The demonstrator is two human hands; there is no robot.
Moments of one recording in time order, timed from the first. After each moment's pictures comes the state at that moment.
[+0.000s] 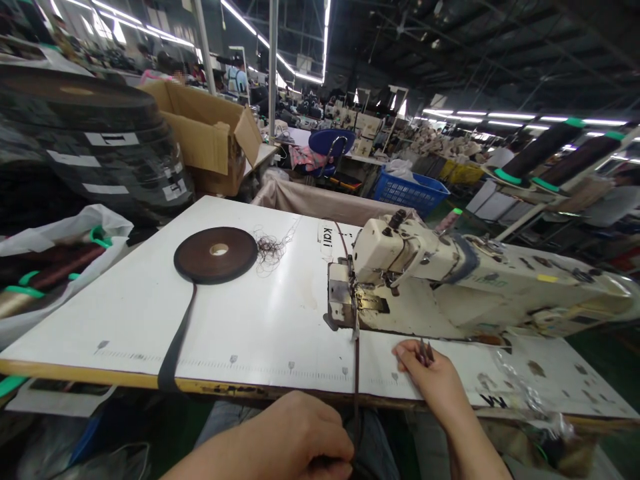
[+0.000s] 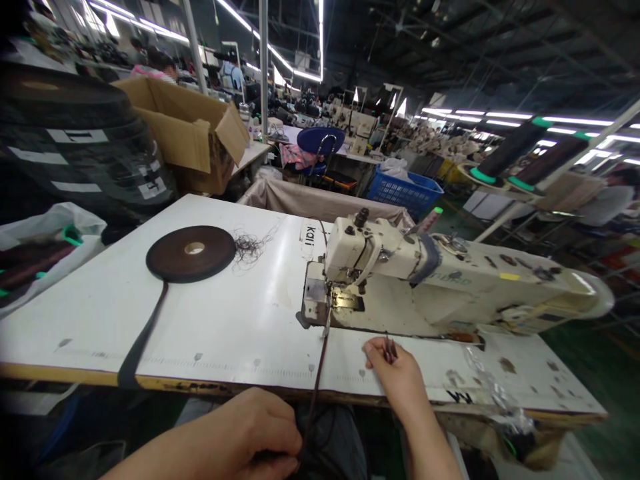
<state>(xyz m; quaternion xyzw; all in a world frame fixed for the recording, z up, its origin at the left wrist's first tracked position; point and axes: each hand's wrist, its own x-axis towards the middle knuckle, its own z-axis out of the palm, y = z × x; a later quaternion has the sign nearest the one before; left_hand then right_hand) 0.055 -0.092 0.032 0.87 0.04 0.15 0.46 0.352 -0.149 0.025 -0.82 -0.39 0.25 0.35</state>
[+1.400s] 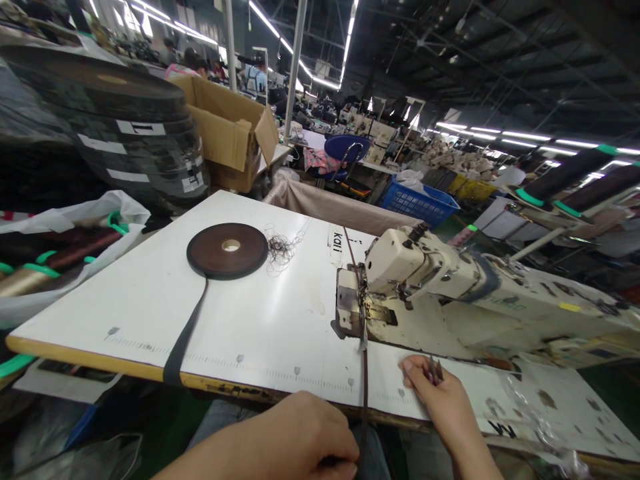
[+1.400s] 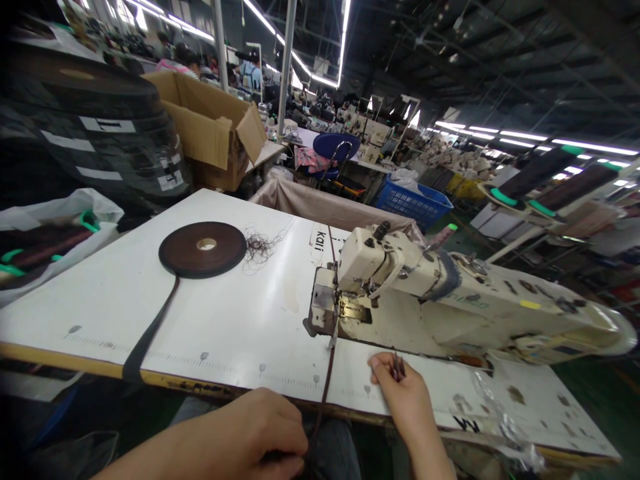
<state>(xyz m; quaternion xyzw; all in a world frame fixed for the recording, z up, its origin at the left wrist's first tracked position) 0.058 -0.084 0.028 0.89 0.05 0.16 0.43 0.346 -0.152 0.025 -0.82 -0.42 0.19 0.34</state>
